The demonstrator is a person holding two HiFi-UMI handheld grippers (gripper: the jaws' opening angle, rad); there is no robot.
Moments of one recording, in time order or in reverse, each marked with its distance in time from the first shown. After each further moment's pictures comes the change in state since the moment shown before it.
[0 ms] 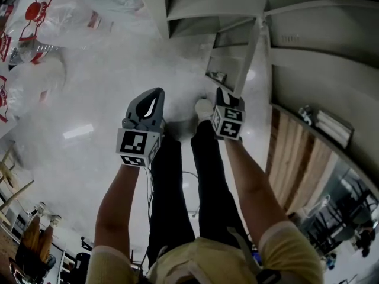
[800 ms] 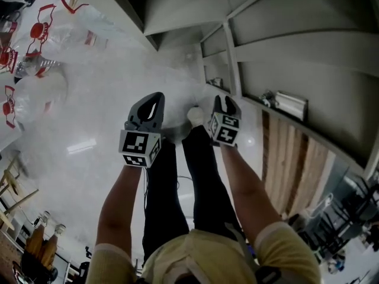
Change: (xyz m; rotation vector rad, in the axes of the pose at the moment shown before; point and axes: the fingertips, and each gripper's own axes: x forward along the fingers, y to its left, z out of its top) left arm -0.001 -0.055 0.043 0.017 -0.021 -0.025; right arm -0.052 -0.049 0.009 0.122 -0.037 -0.057
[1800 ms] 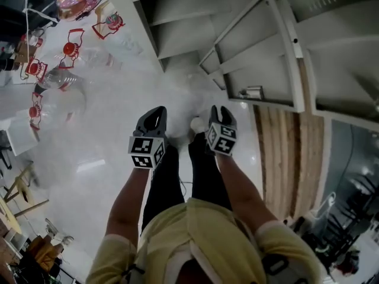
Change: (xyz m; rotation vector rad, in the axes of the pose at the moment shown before) left arm -0.084 -0.026 0.069 -0.035 0.001 0.018; right arm -0.133 0.034 0.086 0.140 -0.141 0.042
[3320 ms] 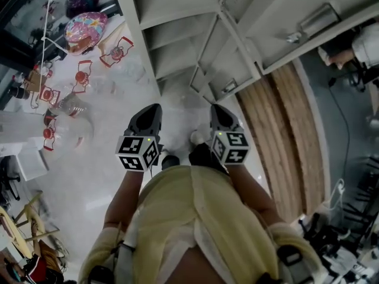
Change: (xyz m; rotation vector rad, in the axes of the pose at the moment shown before) left arm -0.121 -0.054 0.141 0.080 -0.173 -0.114; right arm -0.201 0.073 0.142 -0.083 -0.299 0.195
